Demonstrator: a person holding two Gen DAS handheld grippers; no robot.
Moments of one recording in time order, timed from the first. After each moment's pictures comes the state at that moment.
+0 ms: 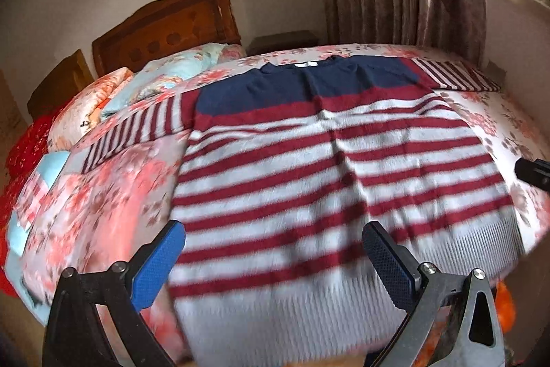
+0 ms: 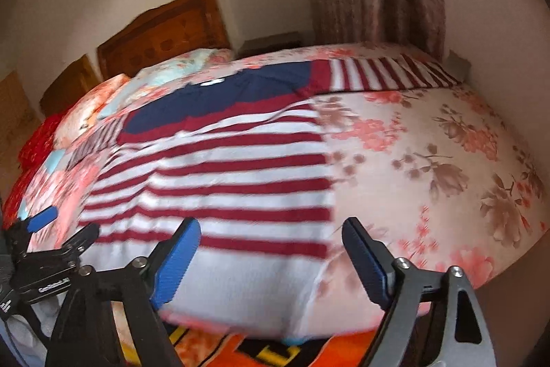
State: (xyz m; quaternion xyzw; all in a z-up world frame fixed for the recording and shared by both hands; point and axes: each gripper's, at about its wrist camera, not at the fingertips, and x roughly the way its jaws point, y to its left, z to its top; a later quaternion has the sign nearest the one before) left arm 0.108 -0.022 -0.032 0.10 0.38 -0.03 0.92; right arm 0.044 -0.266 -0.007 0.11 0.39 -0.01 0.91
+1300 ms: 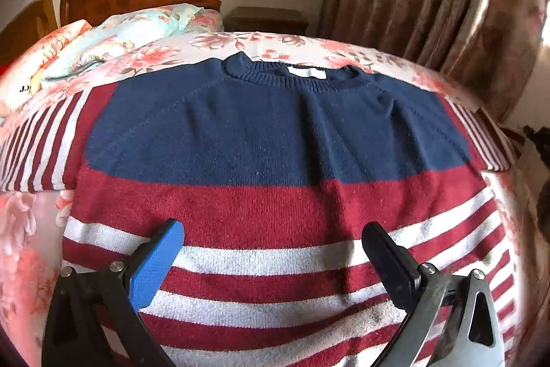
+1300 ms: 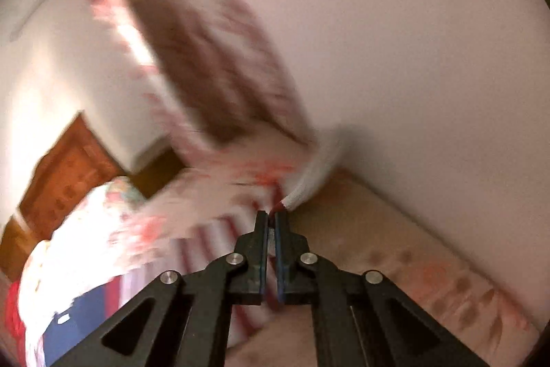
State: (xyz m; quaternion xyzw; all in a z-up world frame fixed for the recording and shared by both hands) left arm 0.300 -0.028 -0.070 -0.03 0.44 -0.09 0.89; right arm 0.264 -0.564 -0.006 0.26 0.25 -0.19 0.91
